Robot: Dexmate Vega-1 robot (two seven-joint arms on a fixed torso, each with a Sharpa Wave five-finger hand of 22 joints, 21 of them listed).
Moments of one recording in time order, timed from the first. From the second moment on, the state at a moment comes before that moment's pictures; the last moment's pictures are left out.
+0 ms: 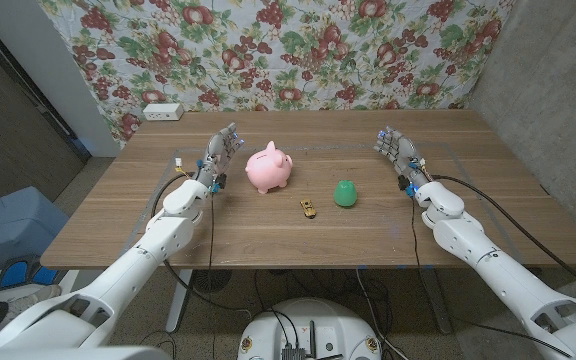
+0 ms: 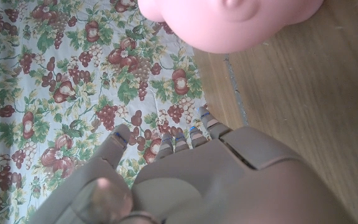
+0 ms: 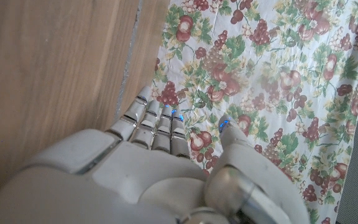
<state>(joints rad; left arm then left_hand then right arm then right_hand) 0.80 0.49 0.38 -1.25 -0.65 -0.31 -0.06 0.08 0.10 0.72 0.03 0.18 -0.05 -0.03 0.19 0.17 -0.12 -0.06 0.18 0.17 -0.10 -0.03 0.17 0.17 0.01 -0.03 0.29 0.17 -0.87 -0.51 -0.34 -1.30 0.68 0.29 0.01 0.40 0.17 0.45 -0.10 0.19 0.33 0.07 0.20 0.18 0.24 0.04 0.32 0.25 0.21 0.00 0.22 0.53 0.23 -0.01 0.57 0.16</state>
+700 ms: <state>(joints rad) 0.73 0.45 0.40 -1.16 -0.63 -0.35 -0.10 0.08 0.10 0.70 -0.01 0.19 -0.04 -0.05 0.19 0.17 -0.11 -0.07 0.19 0.17 -0.09 -0.04 0.18 0.17 0.05 -0.02 0.29 0.17 -0.91 -0.50 -0.30 -1.30 0.71 0.32 -0.03 0.41 0.17 0.45 -0.10 0.19 0.34 0.08 0.20 0.18 0.26 0.05 0.32 0.24 0.21 0.00 0.22 0.52 0.24 -0.01 0.56 0.16</state>
